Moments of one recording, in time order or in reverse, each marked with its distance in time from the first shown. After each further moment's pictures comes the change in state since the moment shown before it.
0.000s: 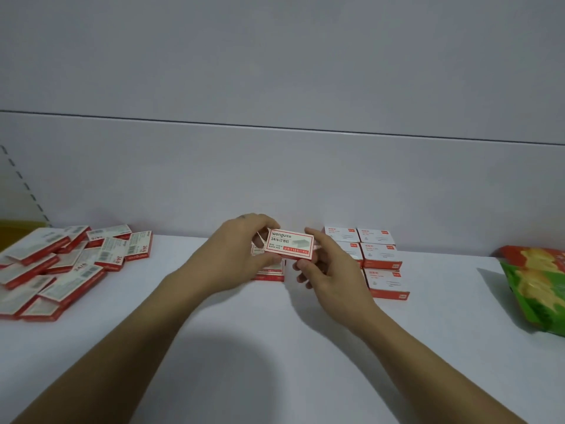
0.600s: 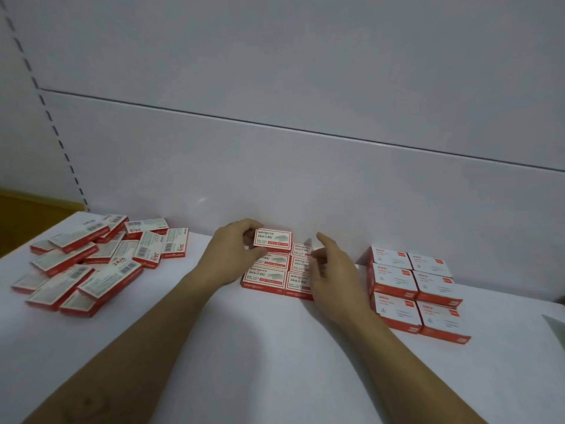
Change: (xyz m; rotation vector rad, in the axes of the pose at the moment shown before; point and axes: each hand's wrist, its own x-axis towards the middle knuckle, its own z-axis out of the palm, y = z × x) left_hand 0.015 -0.108 0.005 -0.144 0.154 -0.347; right_hand 0.062 0.005 0.065 -0.377 0.002 0.033
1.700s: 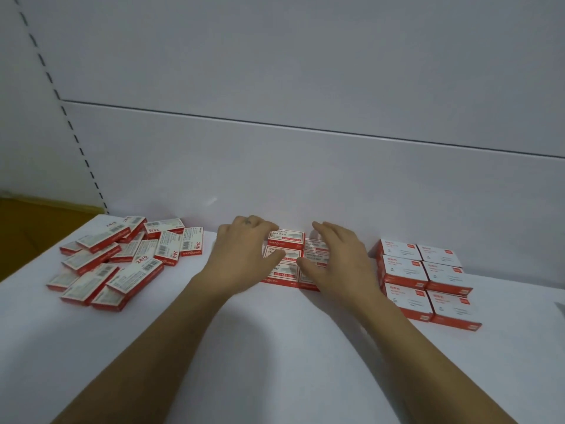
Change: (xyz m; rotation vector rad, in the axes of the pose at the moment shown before) left_hand -0.026 0.026 -0.021 0.503 0.010 0.158; right_hand 0.000 -0.012 -0.005 -0.287 0.041 -0.218
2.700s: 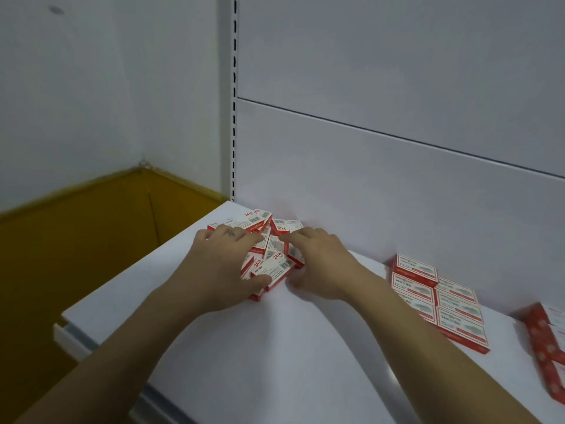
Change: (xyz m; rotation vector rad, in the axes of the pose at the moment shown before) left_hand -0.106 -0.171 -0.092 0.230 -0.091 -0.225; right_hand 0.057 -0.195 0.090 -0.187 -0.418 -0.519
